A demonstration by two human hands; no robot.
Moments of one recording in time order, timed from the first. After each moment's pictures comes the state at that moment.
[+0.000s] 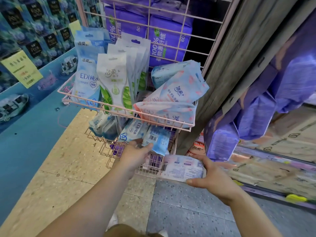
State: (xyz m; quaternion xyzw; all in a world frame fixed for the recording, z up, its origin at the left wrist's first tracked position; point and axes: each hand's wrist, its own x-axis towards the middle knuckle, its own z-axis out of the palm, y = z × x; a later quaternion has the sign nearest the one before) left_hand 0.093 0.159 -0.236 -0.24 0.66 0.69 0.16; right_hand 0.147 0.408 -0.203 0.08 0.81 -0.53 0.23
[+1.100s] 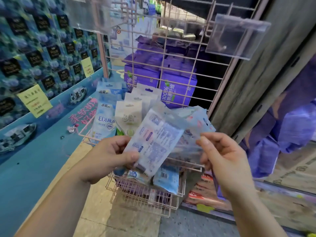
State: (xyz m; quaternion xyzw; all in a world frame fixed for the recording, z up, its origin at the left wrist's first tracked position) left_hand 0.075 0.054 -0.079 0.11 0.69 0.71 0.12; right_hand 0.100 0.315 -0.047 0.03 0.72 -0.68 -0.12
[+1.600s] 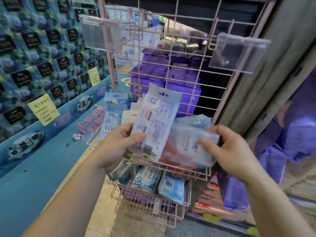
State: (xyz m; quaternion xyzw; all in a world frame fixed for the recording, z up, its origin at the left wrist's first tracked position) left_hand 0.044 0.063 -0.056 0.04 0.62 0.78 0.07; right_hand 0.052 0.337 -0.036 -0.05 0.88 -0.46 -0.08
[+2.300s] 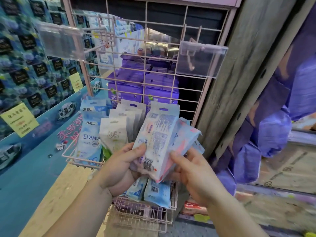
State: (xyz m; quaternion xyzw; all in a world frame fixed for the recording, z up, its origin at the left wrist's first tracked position) left_hand 0.050 0.119 -0.072 -0.02 0.47 0.86 0.18; right_hand 0.077 0.307 -0.058 -0.01 0.62 -0.78 0.10
